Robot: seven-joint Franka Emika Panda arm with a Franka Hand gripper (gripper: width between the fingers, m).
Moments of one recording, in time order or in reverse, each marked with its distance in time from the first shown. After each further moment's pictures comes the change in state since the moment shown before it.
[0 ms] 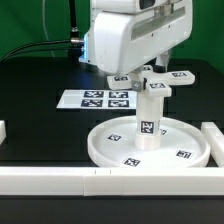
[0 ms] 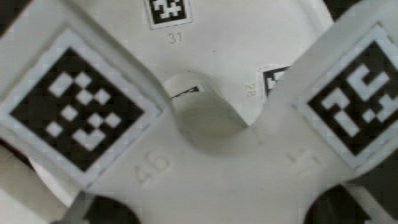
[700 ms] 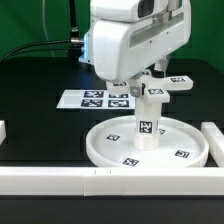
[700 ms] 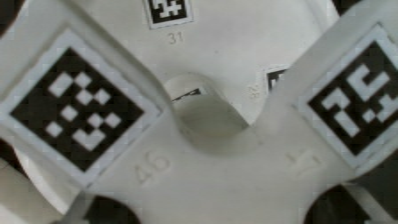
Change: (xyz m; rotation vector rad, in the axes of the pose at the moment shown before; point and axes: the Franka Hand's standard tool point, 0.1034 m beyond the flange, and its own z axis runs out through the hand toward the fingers) arm -0.001 0.003 0.005 0.001 -0.001 0.001
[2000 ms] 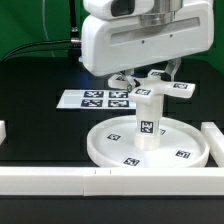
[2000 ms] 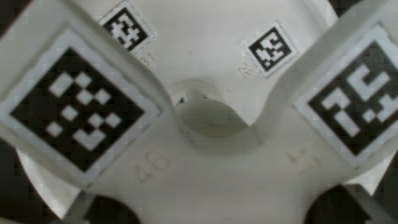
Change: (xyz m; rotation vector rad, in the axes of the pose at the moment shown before) arm 0.003 -0.003 0.001 -0.001 0.008 0.568
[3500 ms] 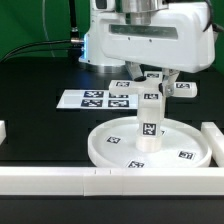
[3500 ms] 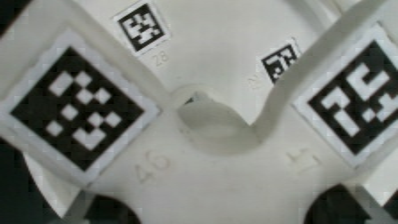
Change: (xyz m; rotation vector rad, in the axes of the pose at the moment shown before) arm 0.008 0.001 0.001 0.114 0.120 1.324
